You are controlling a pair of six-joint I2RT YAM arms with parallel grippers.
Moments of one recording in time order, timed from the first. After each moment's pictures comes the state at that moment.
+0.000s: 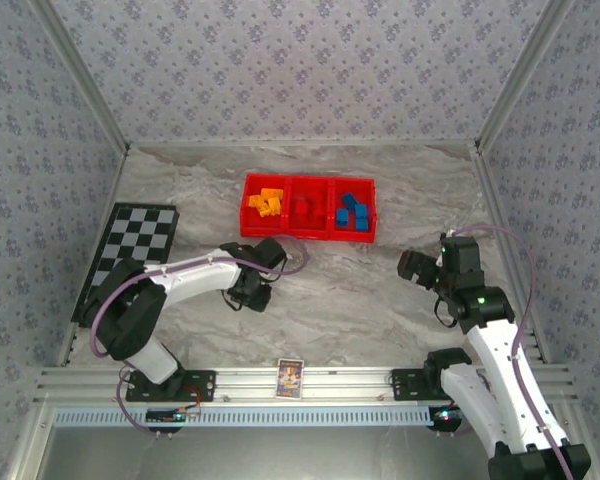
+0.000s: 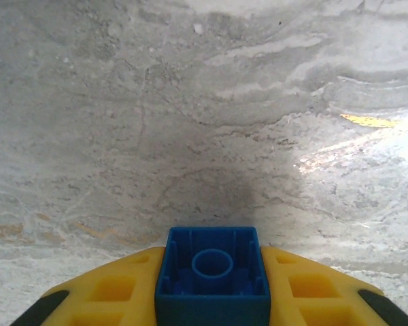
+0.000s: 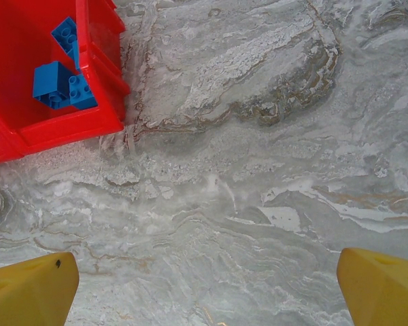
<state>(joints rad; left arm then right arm) -0.80 1.59 0.92 -0.80 -0.09 -0.40 0.14 0.69 0.68 -0.79 0.05 0.42</state>
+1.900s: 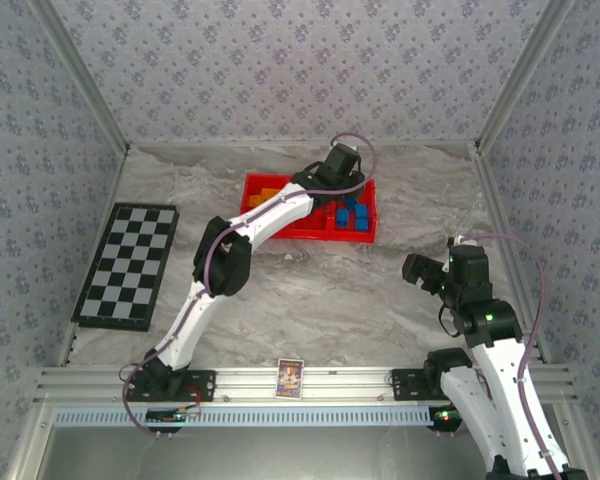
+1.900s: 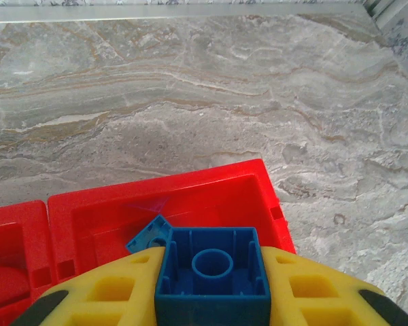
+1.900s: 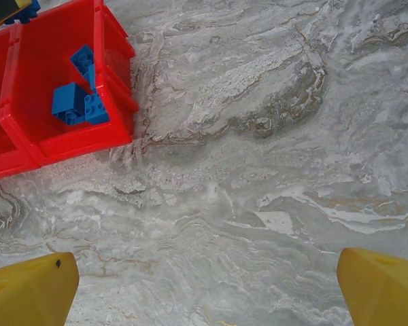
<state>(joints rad) -0.79 2.41 2.23 -0.46 -0.12 -0.49 0.14 0.58 0.68 -0.83 0.07 0.42</state>
